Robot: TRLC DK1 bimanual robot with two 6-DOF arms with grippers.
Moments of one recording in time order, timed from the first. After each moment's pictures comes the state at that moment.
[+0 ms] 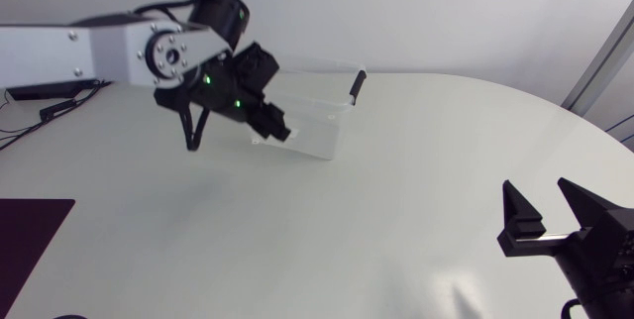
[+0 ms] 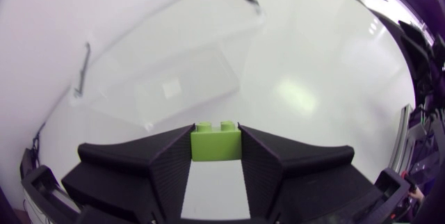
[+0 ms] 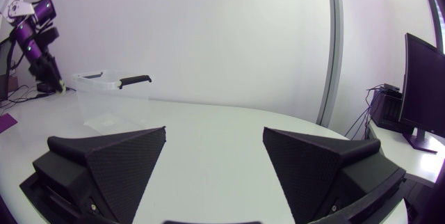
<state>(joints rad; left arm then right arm) -0.48 1.72 1.34 -0.50 0.07 0.29 -0.03 0.06 0.03 -0.03 -0.01 -0.06</state>
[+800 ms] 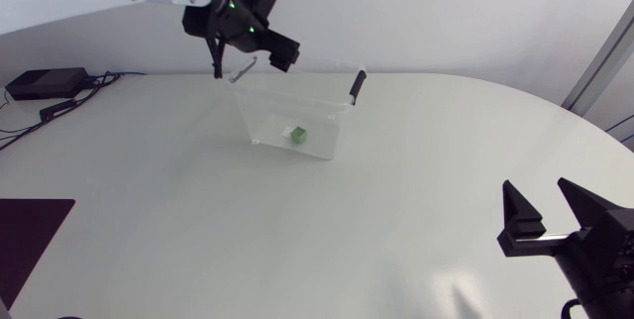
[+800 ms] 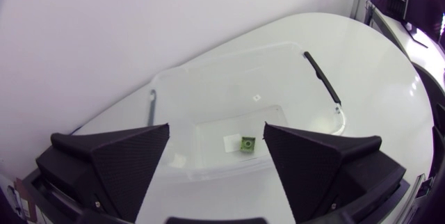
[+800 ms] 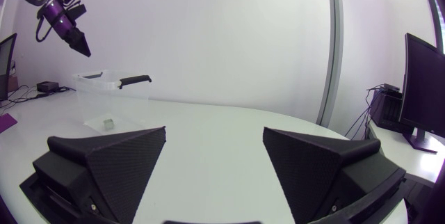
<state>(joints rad) -0.41 1.97 1.87 -0.62 -0.11 0.20 -0.03 0.06 0.03 -0.03 -0.01 -0.06</state>
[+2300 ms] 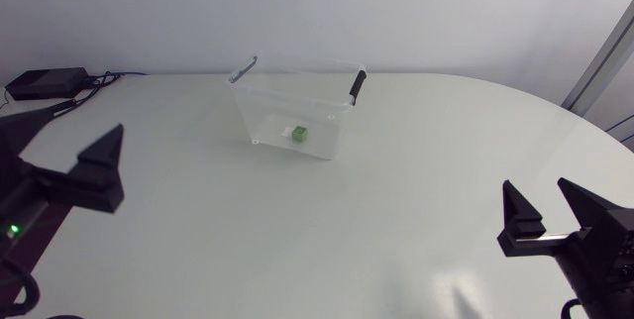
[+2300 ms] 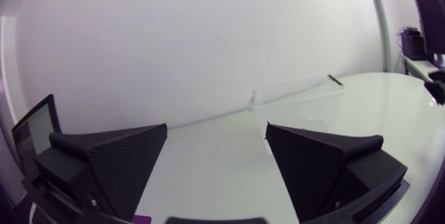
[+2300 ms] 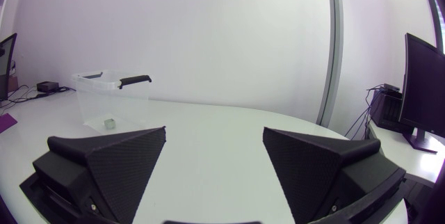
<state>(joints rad) -0.53 0.45 0.47 -0.14 -0.51 0.26 -0.03 0.06 0.03 -0.03 -0.01 -0.06</state>
